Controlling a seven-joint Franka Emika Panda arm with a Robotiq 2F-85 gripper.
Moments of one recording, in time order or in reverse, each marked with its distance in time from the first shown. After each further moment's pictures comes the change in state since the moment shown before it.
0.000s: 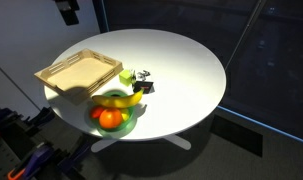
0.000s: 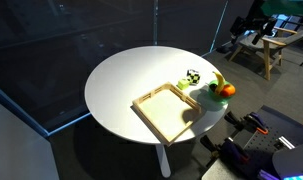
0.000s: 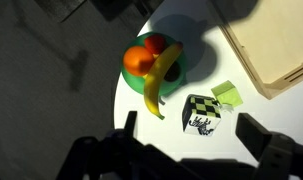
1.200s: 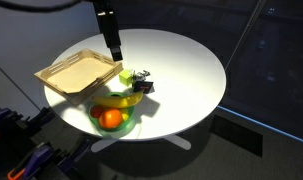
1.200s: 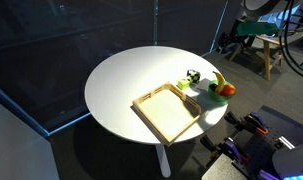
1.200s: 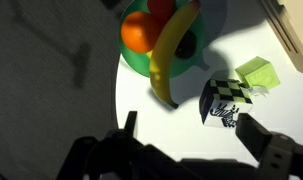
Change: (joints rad) arm -0.005 0.301 -0.047 0.069 -0.032 0.234 0.034
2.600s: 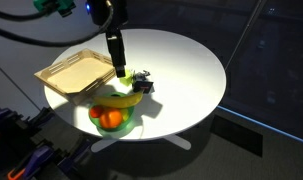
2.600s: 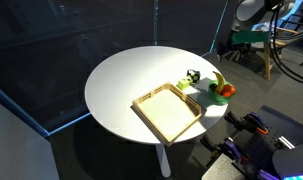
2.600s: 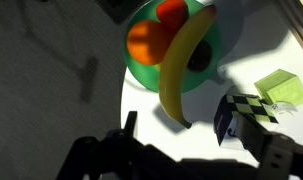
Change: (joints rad) arm 0.020 0.116 -0.034 0.032 0.000 0.000 0.000
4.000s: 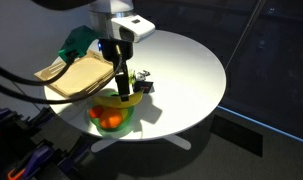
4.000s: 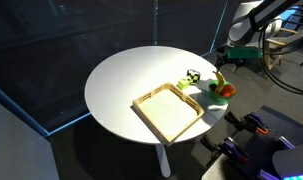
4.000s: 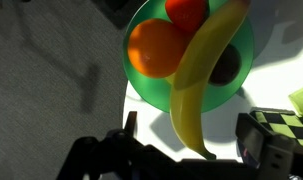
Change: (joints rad) arm 0.005 0.159 -0.032 -0.027 0.020 0.157 -0.006
